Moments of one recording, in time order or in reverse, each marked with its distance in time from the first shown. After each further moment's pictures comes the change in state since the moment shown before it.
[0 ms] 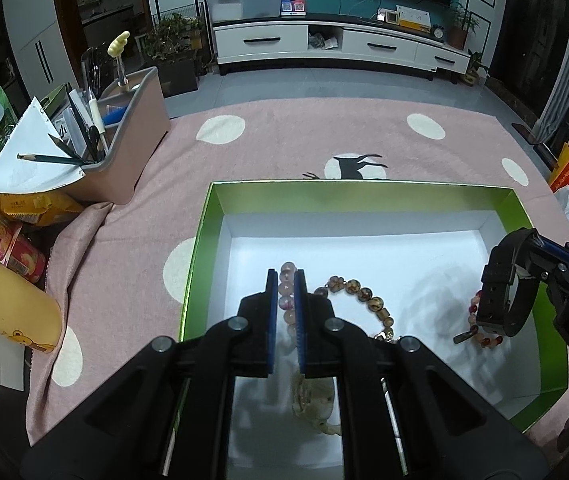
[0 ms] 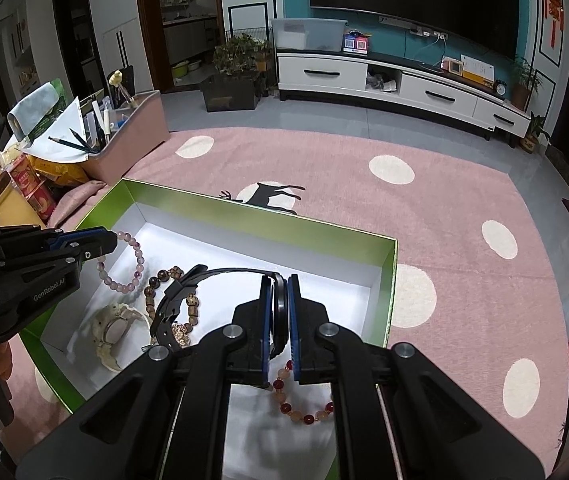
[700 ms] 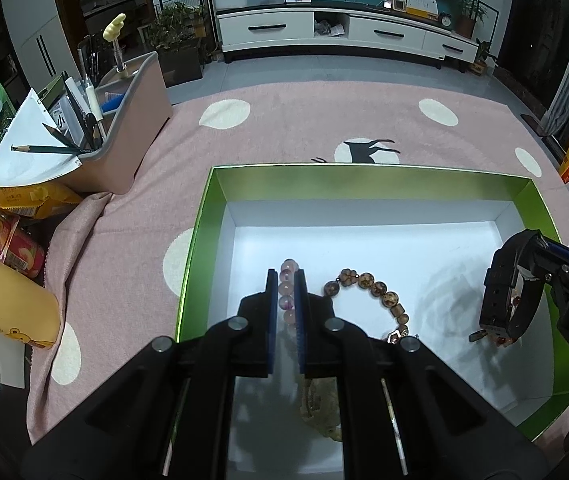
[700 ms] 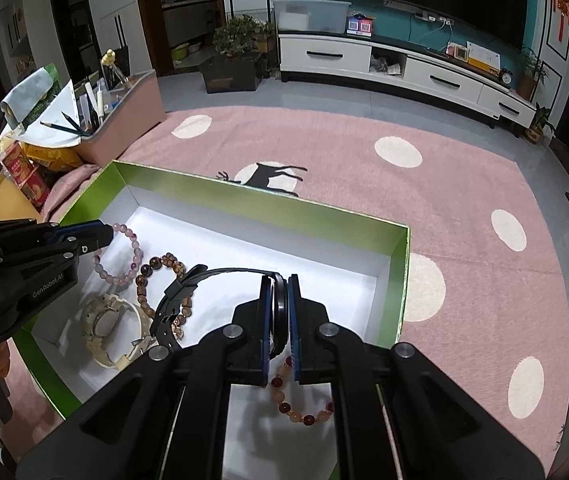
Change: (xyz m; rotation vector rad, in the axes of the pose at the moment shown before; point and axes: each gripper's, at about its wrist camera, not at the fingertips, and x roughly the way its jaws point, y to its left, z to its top) left arm 0.016 -0.001 0.001 0.002 0.047 0.029; right arm 0.020 0.000 -0.002 -0.012 0.080 0.003
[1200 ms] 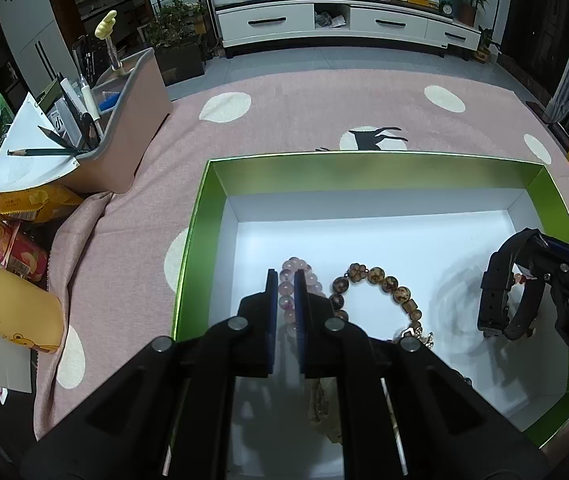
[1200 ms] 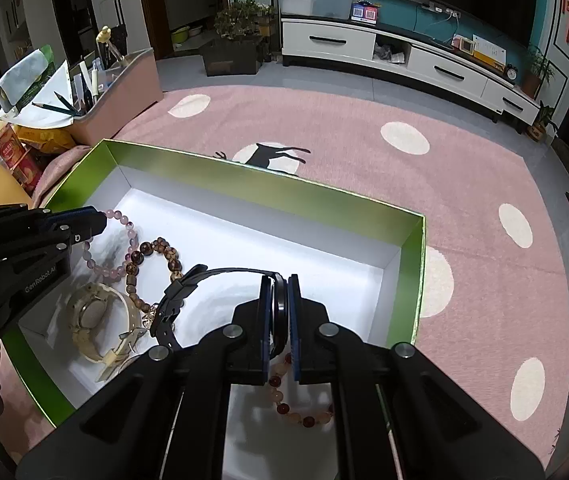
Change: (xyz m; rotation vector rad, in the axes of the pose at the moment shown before) left arm 0.010 -0.002 -0.001 0.030 0.026 0.032; right arm 0.015 0.003 -0.001 -0.019 0.053 -0.008
